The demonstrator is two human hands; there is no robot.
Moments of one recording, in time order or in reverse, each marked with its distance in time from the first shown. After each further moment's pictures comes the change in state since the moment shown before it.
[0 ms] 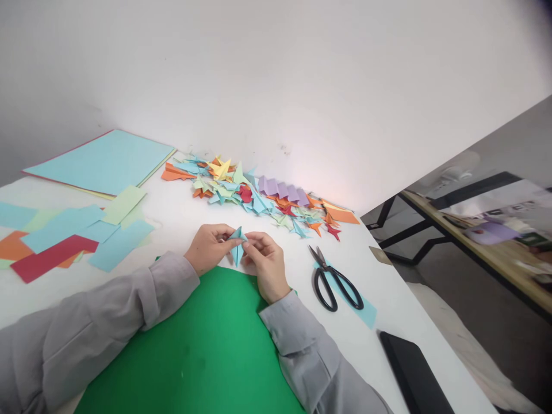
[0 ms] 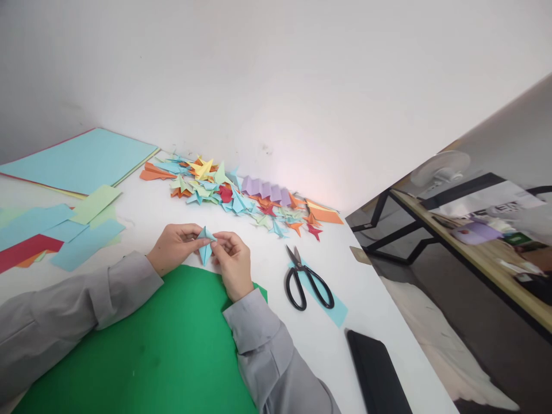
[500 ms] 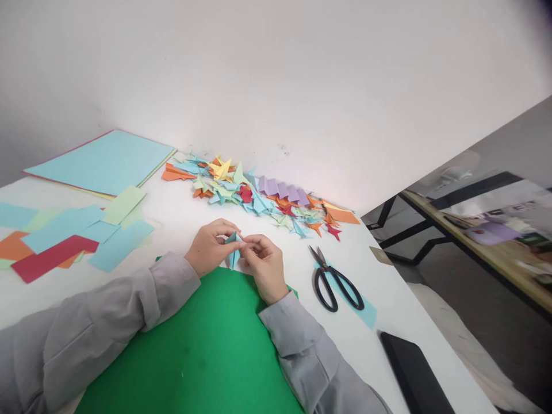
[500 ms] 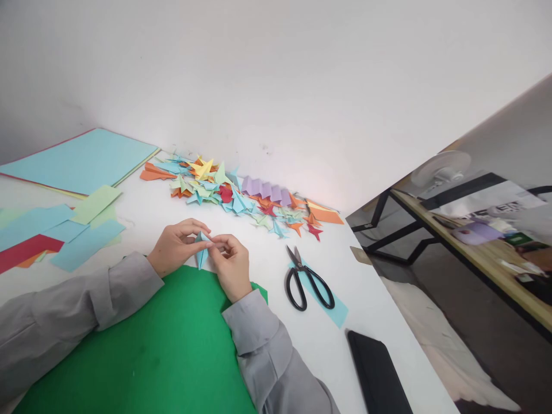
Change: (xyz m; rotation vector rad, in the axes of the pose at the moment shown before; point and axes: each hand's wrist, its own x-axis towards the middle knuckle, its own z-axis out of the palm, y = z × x) left_hand -0.001 -0.005 0.000 0.109 0.091 0.163; right_hand -0.001 0.005 0.000 -0.164 -0.006 -0.066
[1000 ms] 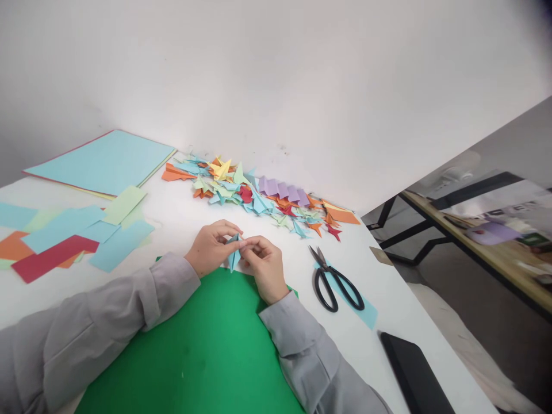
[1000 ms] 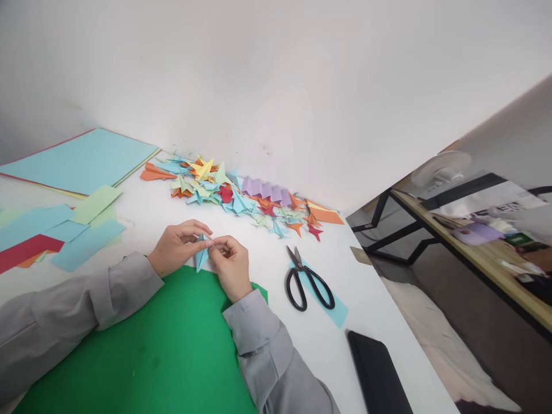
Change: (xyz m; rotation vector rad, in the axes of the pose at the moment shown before) left_hand 0.000 0.003 0.000 0.040 -0.028 0.053; right_hand 0.000 -0.003 0.001 0.007 0.004 0.076
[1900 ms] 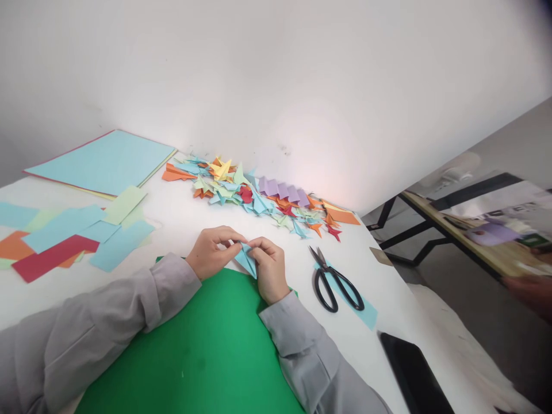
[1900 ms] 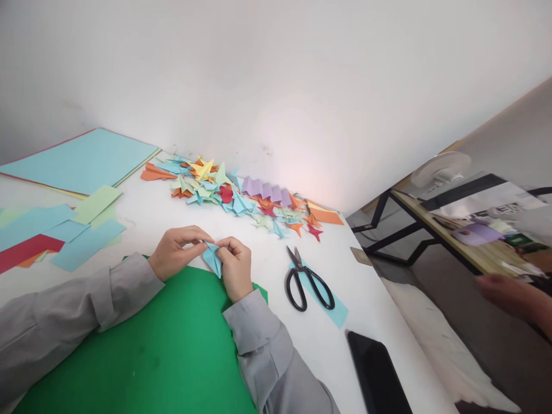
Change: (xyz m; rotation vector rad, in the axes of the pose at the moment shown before) left_hand -0.005 0.012 0.000 0.063 -0.042 0.113; right_hand 0.002 -0.002 -0.003 0.042 0.092 0.053
